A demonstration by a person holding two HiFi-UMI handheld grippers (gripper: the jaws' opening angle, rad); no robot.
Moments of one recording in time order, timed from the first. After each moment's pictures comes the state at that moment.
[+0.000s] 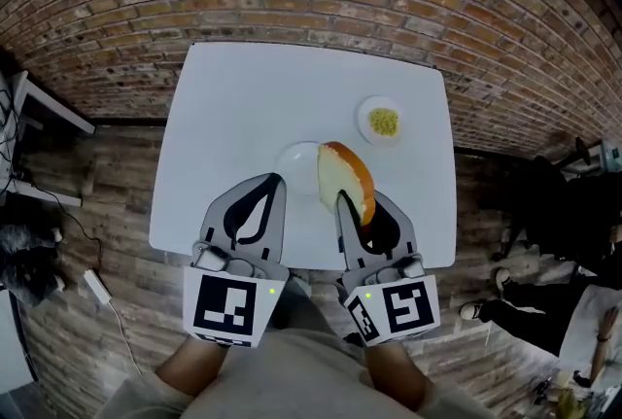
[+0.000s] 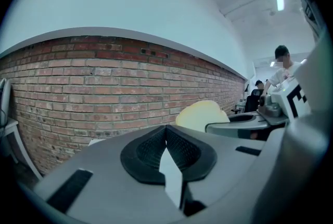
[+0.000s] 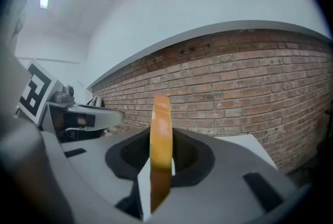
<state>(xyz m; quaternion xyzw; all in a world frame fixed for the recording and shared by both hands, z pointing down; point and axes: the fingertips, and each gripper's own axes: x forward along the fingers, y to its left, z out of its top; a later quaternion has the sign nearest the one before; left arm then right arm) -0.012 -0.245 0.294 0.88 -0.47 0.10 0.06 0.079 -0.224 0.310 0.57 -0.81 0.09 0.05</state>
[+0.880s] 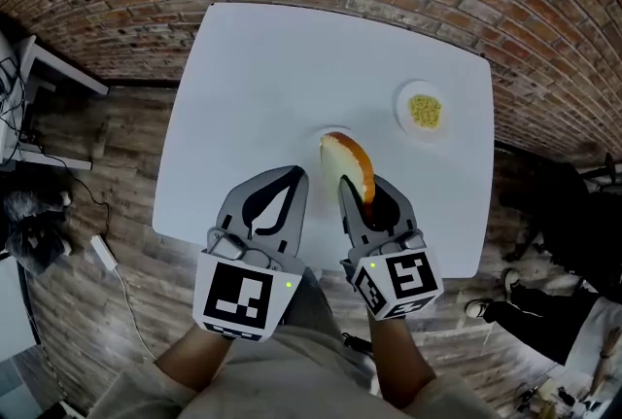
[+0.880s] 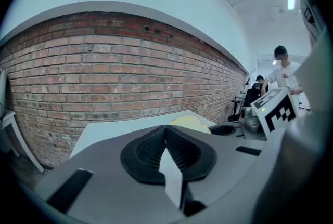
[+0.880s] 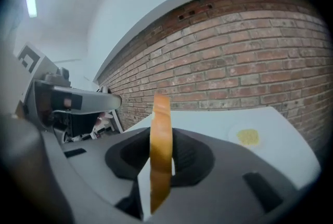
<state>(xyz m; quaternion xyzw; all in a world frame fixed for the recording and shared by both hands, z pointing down) -0.019 -0.278 0.369 0.87 -0.45 0.15 0.11 0.052 -0.276 0.423 0.51 -0.84 0.18 0.10</state>
